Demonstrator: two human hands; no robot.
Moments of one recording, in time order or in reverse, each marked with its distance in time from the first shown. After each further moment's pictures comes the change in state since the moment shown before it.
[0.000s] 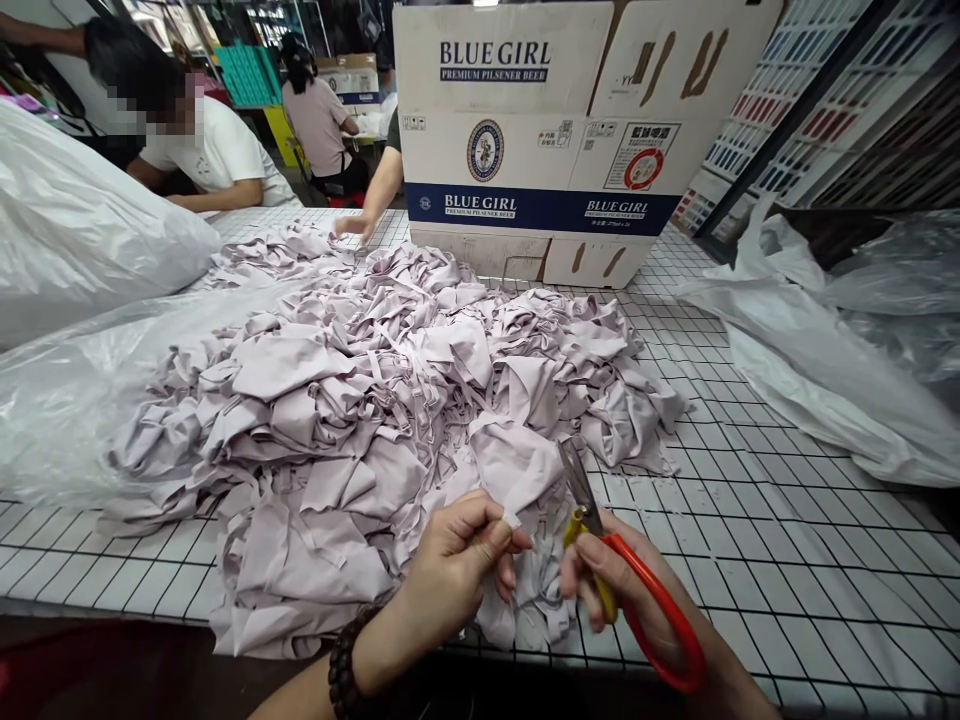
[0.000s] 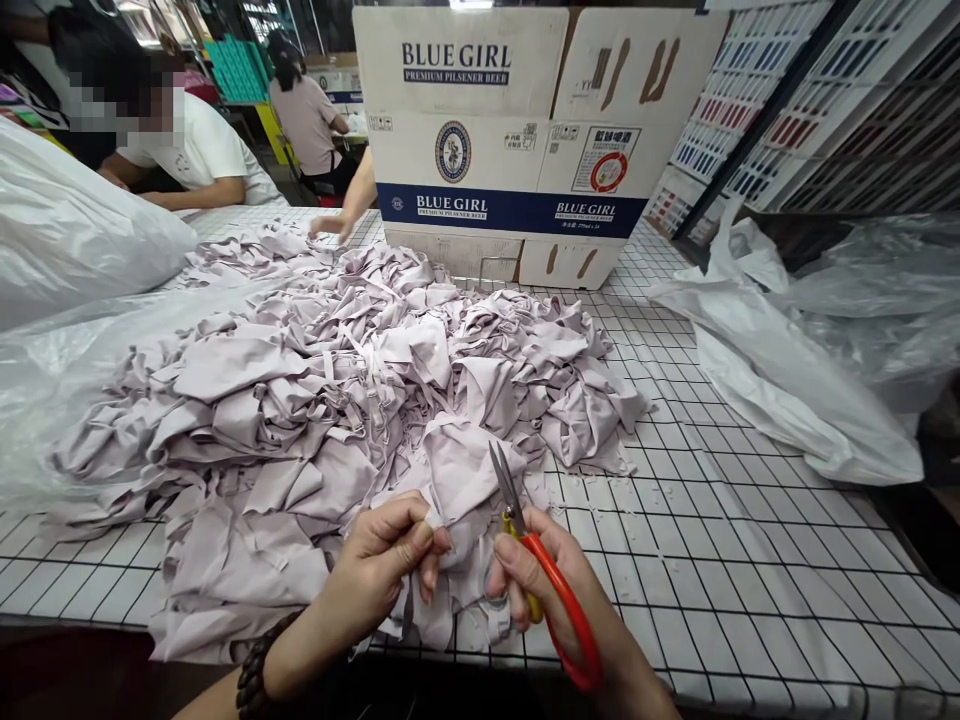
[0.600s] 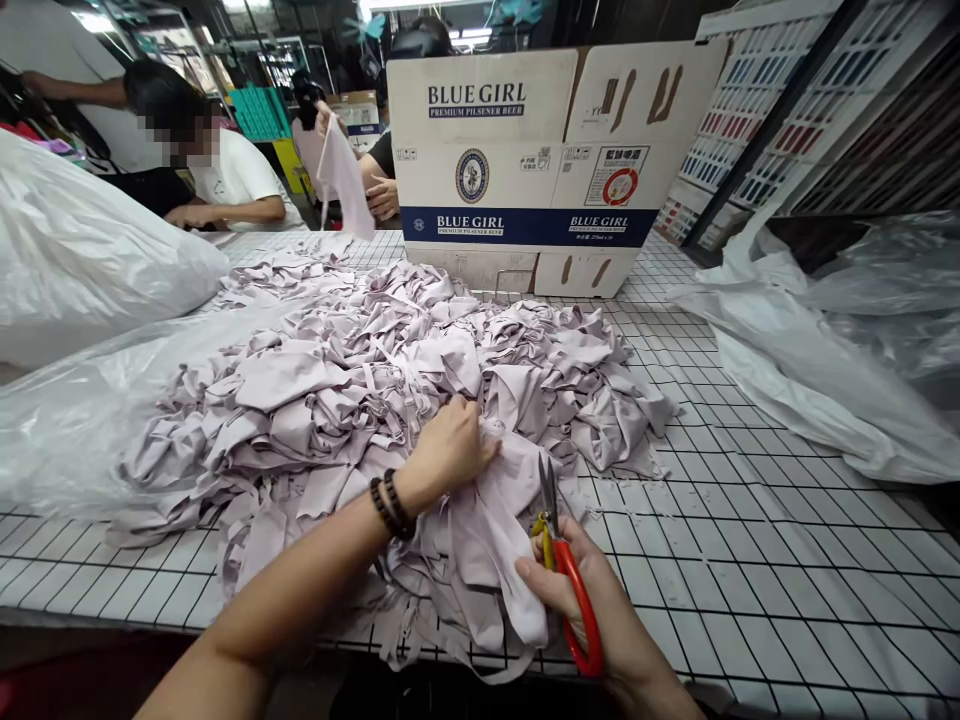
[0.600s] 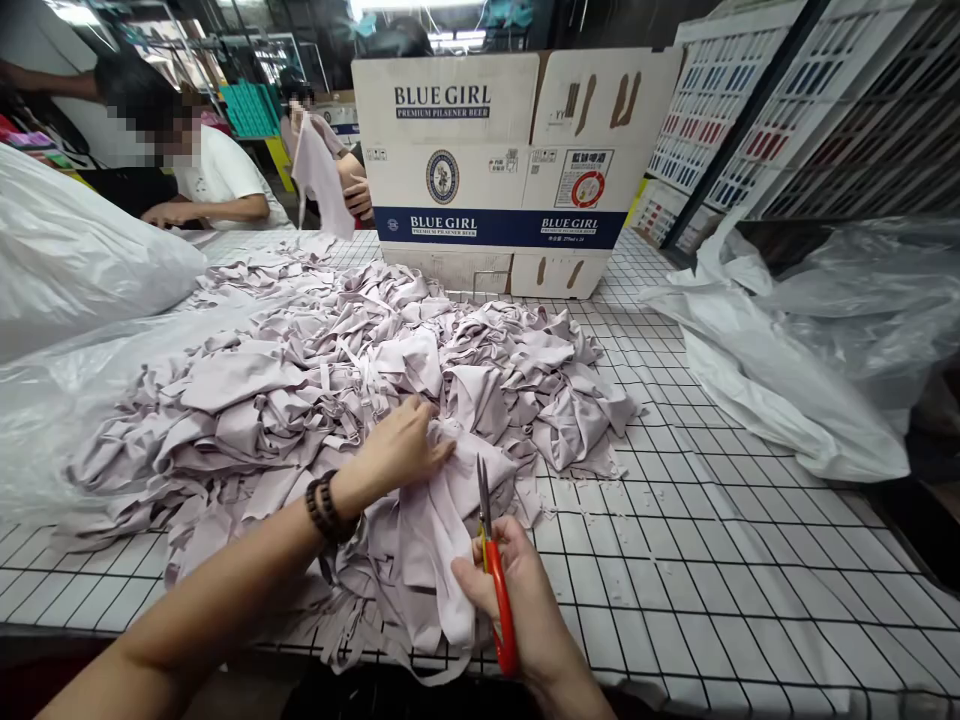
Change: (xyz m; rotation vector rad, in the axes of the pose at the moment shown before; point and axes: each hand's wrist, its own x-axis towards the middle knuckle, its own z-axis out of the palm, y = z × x) left_hand 0.095 0.040 -0.025 1.411 0.122 0.171; right_hand 0.012 0.050 0.013 0.117 0.178 -0.146
